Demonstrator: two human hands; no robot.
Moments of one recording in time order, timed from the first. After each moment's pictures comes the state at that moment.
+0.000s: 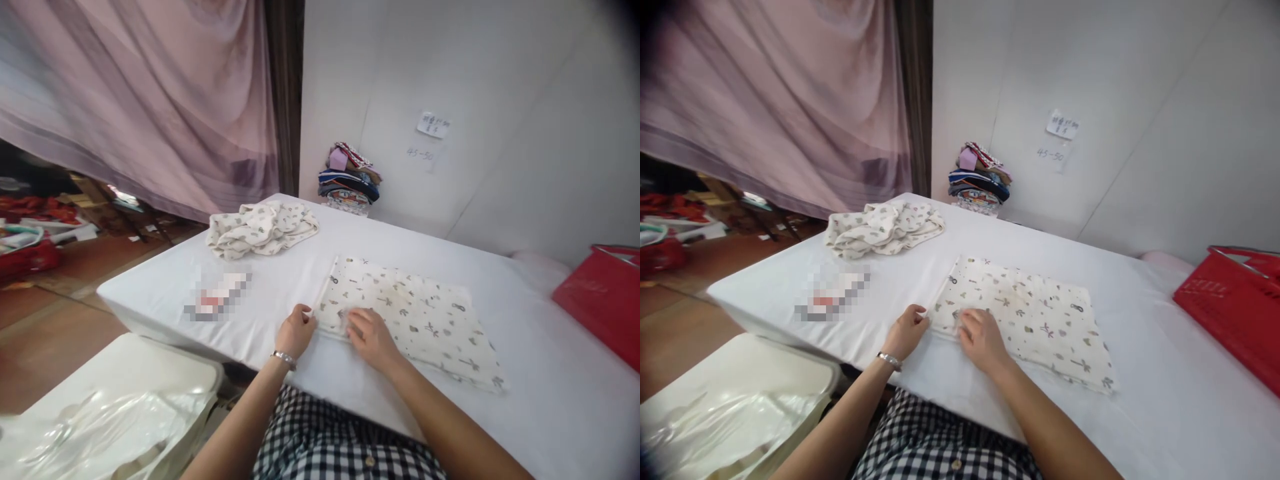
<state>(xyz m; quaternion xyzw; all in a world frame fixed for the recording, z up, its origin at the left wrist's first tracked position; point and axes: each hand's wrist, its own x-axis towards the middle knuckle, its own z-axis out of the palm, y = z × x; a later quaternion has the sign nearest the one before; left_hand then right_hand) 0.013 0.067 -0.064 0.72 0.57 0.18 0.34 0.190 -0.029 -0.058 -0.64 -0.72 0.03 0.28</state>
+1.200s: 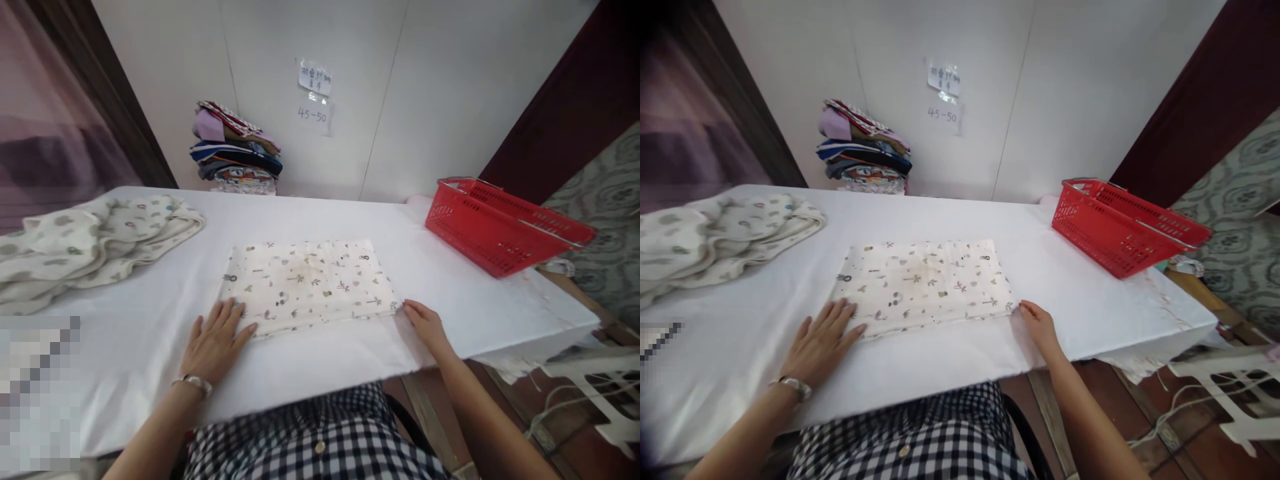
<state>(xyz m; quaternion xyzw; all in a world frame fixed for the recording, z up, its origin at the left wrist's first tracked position) 0.052 0.072 -0.077 0.93 0.37 0.05 0.03 0.374 -0.255 -0.086 -0.87 -0.16 0.07 0.46</state>
